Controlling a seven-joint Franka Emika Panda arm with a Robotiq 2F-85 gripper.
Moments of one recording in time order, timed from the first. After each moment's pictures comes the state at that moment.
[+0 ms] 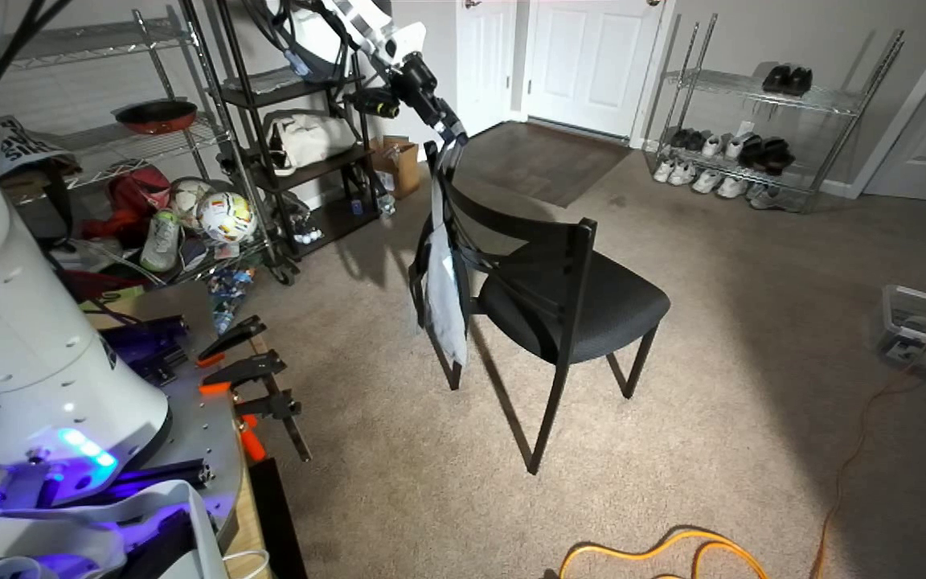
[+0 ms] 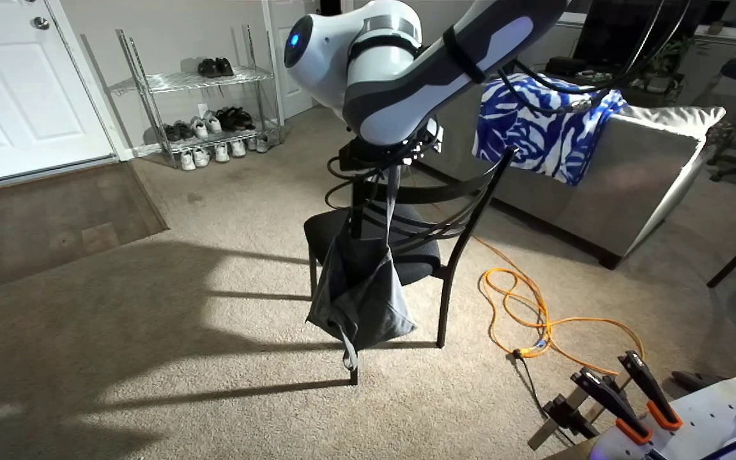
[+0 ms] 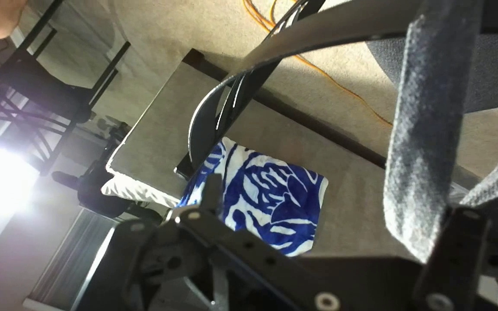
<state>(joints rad) 0.44 0.60 0.18 -1.58 -0.99 1.77 1.75</state>
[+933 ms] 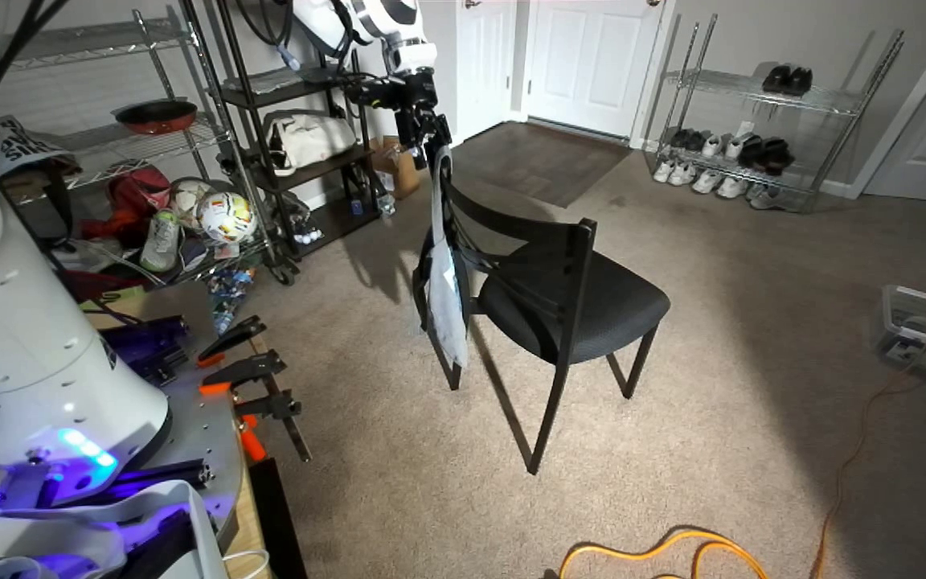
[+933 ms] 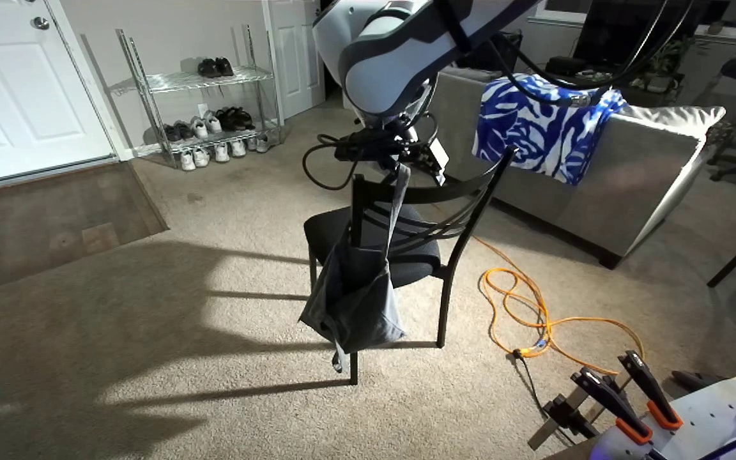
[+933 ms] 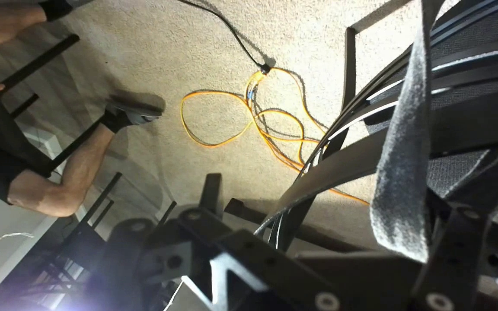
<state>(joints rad) 0.40 0.60 0.14 -1.56 -0.54 1.79 1.75</state>
